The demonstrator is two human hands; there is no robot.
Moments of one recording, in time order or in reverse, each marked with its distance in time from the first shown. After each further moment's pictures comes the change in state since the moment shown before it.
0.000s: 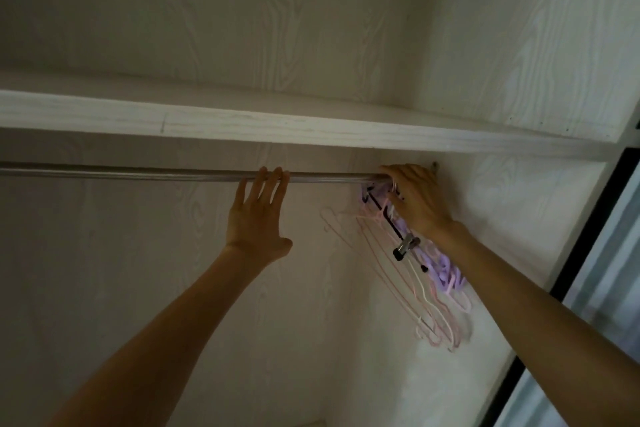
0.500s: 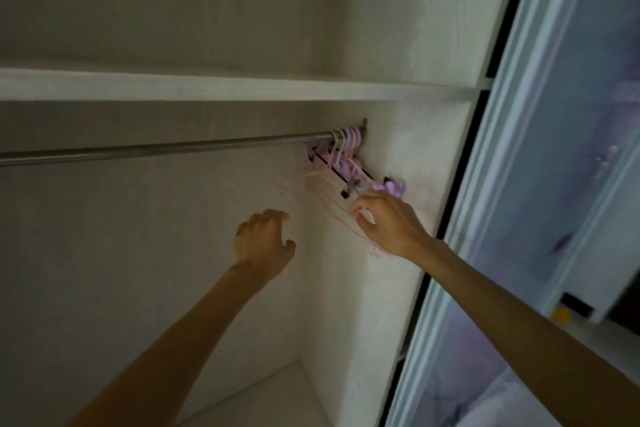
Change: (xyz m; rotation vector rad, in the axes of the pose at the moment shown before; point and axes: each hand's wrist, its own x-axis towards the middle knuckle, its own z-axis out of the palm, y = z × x) left_hand -0.103 0.039 -0.014 -0.545 -0.147 0.122; right_hand -0.152 -0.099 -0.085 0.113 -0.137 0.222
